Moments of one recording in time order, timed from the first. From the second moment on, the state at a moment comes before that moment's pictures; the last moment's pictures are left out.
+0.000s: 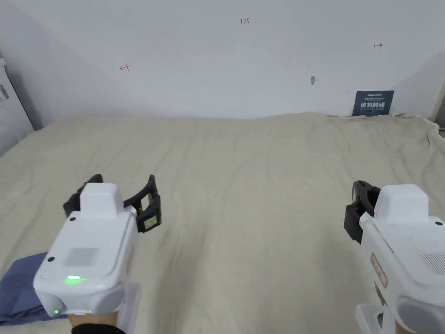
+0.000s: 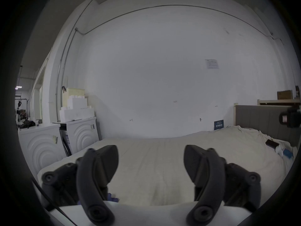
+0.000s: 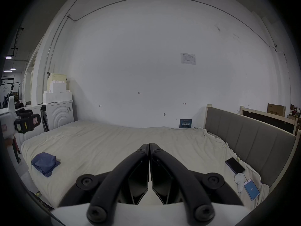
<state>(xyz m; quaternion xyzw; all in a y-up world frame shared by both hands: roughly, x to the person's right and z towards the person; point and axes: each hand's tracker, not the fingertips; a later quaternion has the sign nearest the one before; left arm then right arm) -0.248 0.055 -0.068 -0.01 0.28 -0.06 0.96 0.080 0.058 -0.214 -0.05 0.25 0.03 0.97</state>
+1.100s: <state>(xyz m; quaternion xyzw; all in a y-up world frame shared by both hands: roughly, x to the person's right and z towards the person) -0.213 0.031 -0.079 -0.01 0.24 -0.03 0.97 0.104 0.051 -0.204 -0.04 0.22 0.03 0.97</state>
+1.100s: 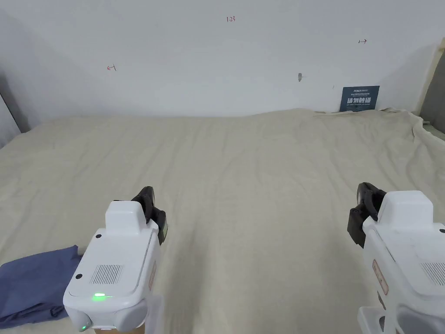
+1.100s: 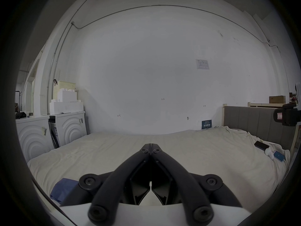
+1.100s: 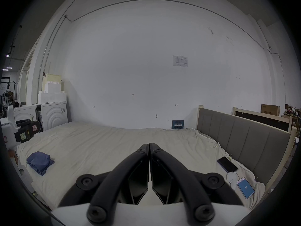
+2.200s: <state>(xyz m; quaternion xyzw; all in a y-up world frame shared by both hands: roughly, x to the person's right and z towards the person) -0.219 0.032 -0.078 -0.01 0.24 -0.02 0.97 0.103 0.055 -0.199 -0.03 0.22 0.04 0.97</state>
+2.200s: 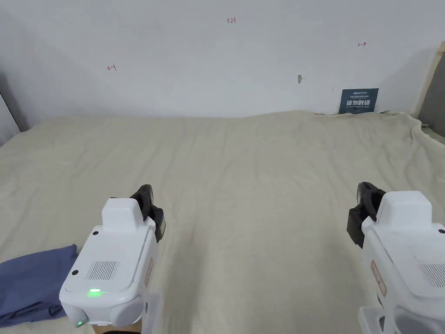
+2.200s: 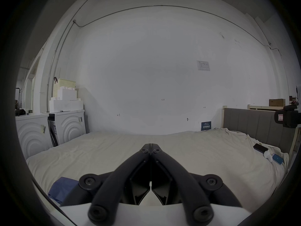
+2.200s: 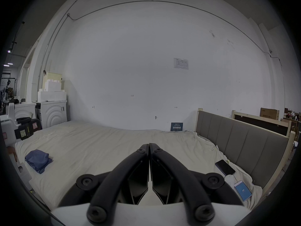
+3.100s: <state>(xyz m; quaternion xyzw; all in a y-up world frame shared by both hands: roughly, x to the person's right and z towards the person) -0.238 0.028 -0.072 0.00 0.25 0.03 0.97 0.105 0.056 -0.203 -0.03 0.21 0.03 0.98</state>
